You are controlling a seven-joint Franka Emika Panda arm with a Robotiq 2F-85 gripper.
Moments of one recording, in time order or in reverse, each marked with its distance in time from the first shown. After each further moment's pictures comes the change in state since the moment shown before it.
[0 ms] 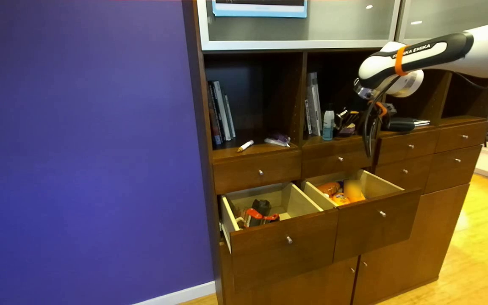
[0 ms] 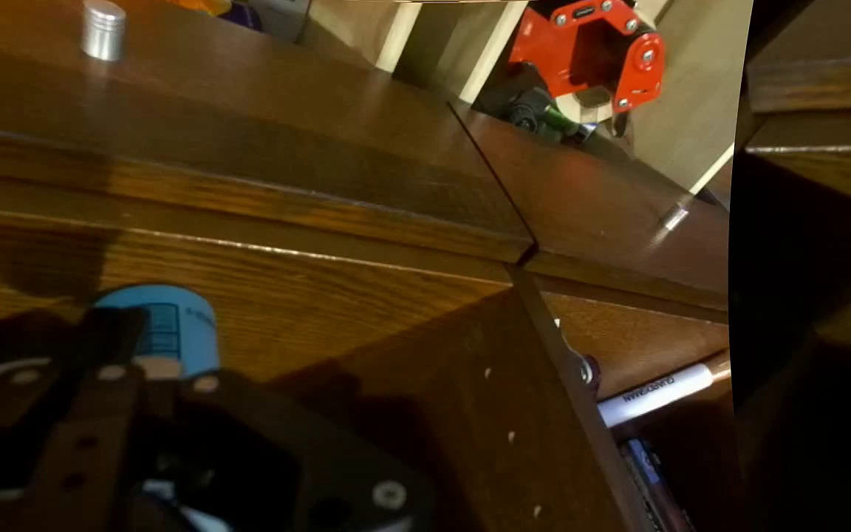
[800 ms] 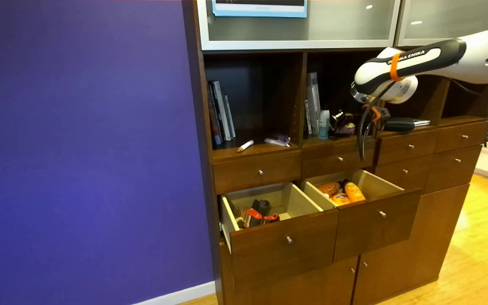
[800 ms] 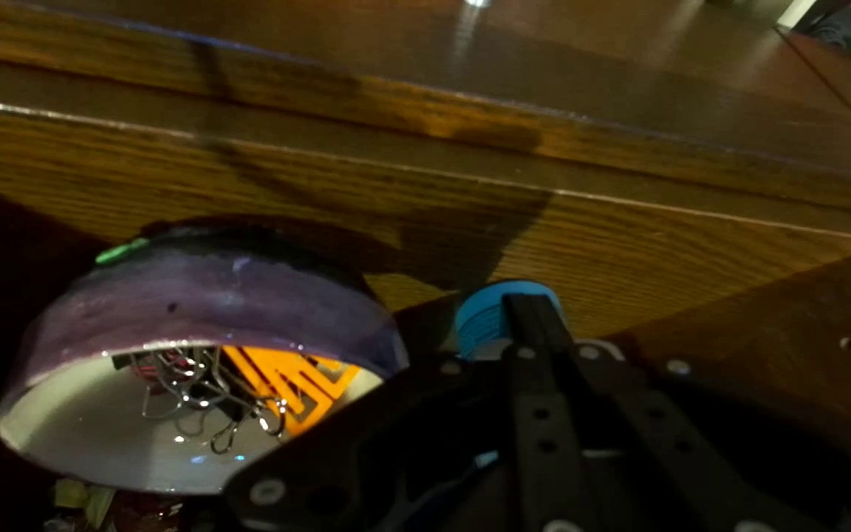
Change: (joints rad) arm -0.032 0.032 0.056 0.000 0.013 0.090 -0.005
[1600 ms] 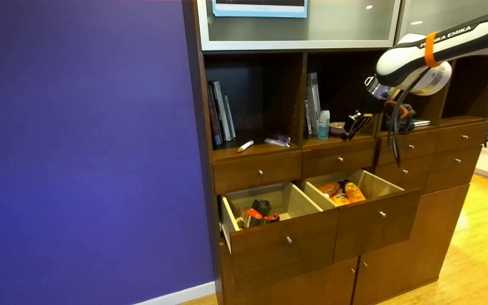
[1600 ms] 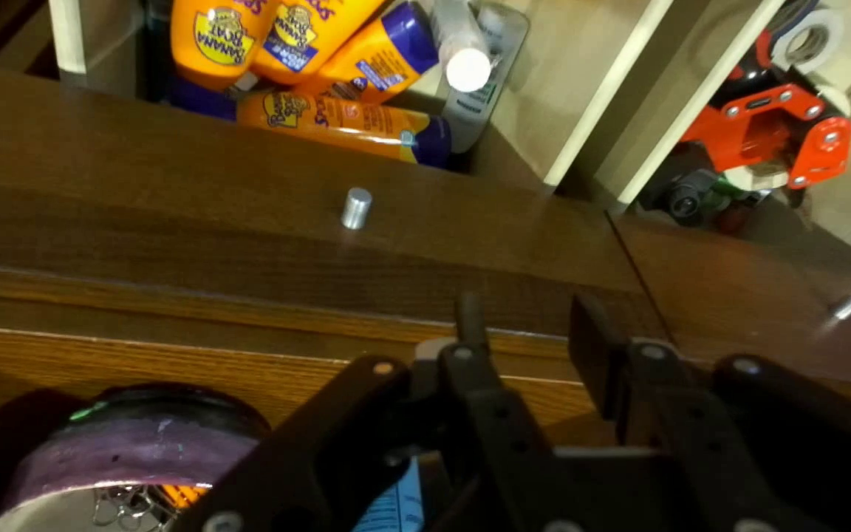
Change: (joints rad) arm 0.012 -0.308 0.005 -0.350 -0.020 -0.067 -0.003
